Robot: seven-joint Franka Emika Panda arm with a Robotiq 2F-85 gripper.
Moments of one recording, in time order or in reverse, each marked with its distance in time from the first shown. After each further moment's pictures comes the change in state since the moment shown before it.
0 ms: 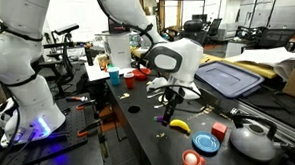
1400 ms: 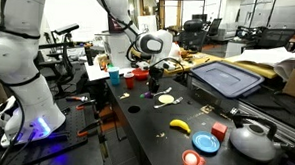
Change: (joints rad) arm 0.252 -0.088 0.156 -0.076 -0.192 -0.059 -0.048
